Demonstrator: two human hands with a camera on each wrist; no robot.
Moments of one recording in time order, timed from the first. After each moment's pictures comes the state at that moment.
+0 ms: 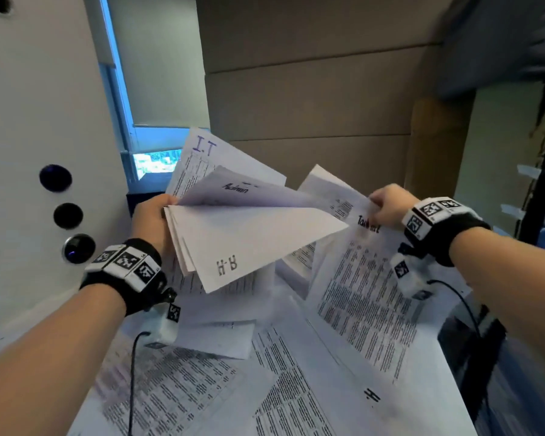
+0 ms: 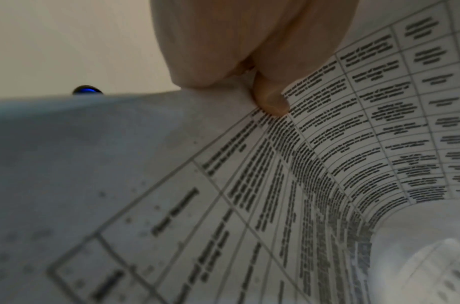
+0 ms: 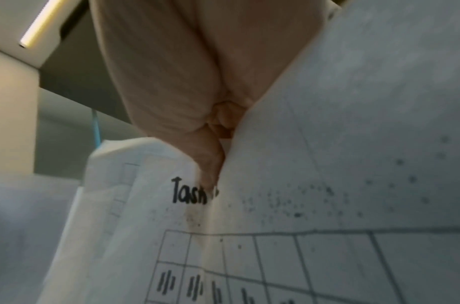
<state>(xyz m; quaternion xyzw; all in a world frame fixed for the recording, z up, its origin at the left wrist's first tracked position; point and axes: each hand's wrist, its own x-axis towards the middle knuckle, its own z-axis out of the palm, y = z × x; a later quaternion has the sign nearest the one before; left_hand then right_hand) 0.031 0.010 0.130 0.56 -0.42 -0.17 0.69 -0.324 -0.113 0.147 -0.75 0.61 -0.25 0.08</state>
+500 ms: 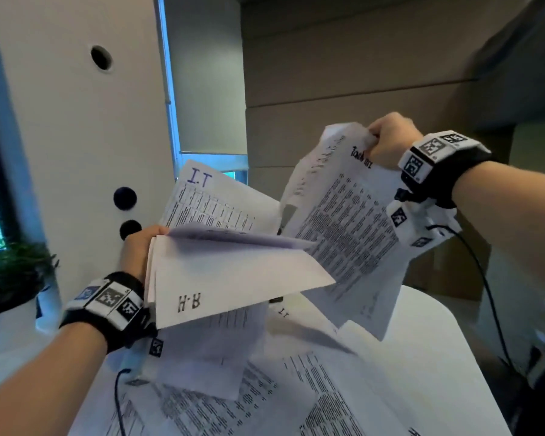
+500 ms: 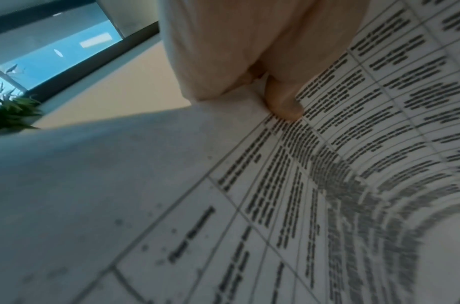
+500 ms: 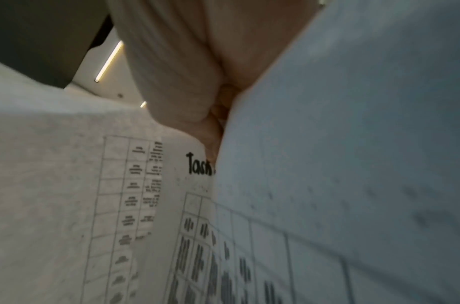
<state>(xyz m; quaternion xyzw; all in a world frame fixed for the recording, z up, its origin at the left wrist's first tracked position) 0.108 0.081 0.134 0.53 -0.33 -0.24 0.74 -0.239 -0.055 0.287 -0.77 0.50 -0.41 -0.03</state>
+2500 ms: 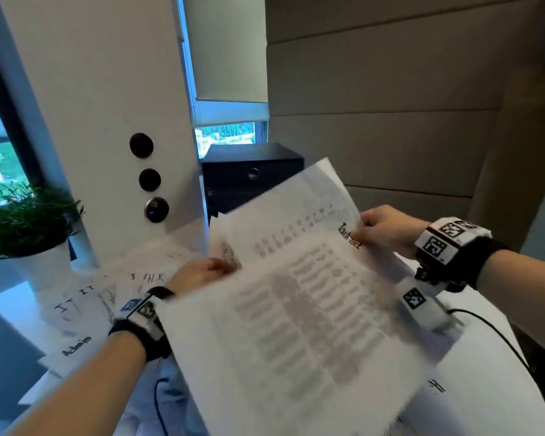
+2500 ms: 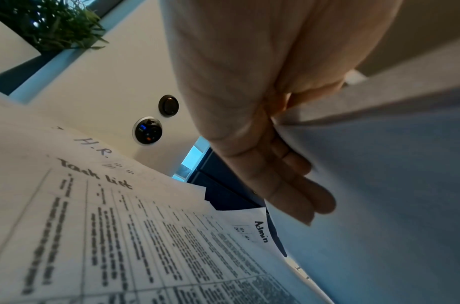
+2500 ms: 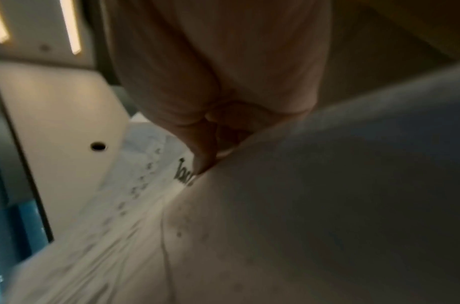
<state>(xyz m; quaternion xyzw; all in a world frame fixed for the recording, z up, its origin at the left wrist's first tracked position) 0.109 0.079 0.009 0.69 -0.44 -0.35 0.45 -0.207 -0.067 0.087 -0.77 0.49 -0.23 0.34</state>
